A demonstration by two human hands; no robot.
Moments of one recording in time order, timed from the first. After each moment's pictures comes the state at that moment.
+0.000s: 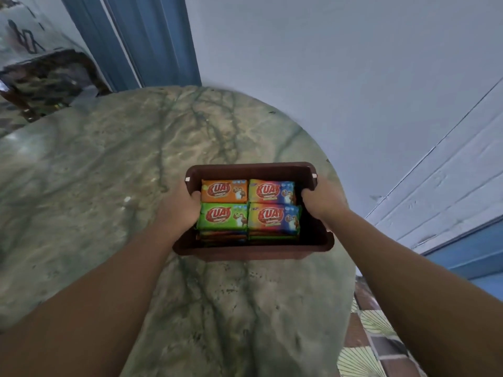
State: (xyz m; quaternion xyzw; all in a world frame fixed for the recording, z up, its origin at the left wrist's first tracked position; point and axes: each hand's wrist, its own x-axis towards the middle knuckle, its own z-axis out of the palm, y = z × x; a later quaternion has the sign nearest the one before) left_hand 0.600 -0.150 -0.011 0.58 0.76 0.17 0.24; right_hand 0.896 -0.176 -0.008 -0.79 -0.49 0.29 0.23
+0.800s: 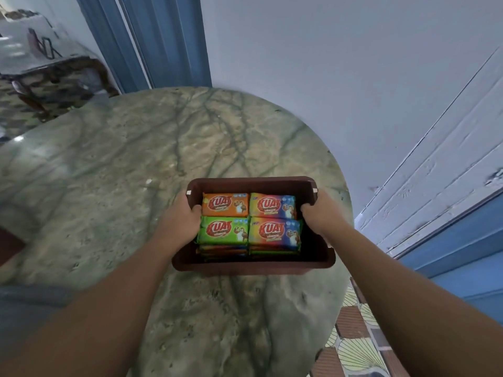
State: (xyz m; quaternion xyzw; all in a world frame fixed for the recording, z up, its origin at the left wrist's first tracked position) left_hand 0.550 -0.243 -0.021 0.60 0.75 0.17 0.23; right_hand 0.852 -0.272 -0.009 -0.79 -0.48 0.31 0.24
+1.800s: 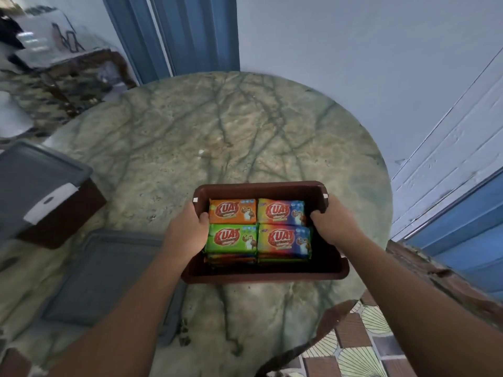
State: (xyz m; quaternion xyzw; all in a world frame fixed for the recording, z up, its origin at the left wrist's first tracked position) left_hand 0.412 -0.375 -0.028 0.59 0.75 0.16 0.24; right_hand 0.717 -0.399 -0.008 -0.79 -0.48 0.31 0.20
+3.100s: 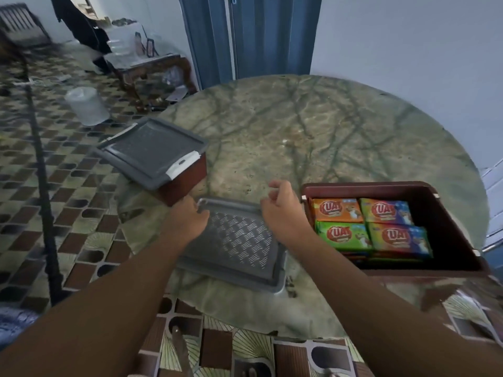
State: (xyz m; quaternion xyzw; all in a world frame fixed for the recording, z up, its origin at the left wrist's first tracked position) left_hand 0.166 -0.439 -0.019 0.54 0.81 0.13 0.20; right_hand 0.395 -0.463 0.027 -0.64 -0.58 0.39 0.32
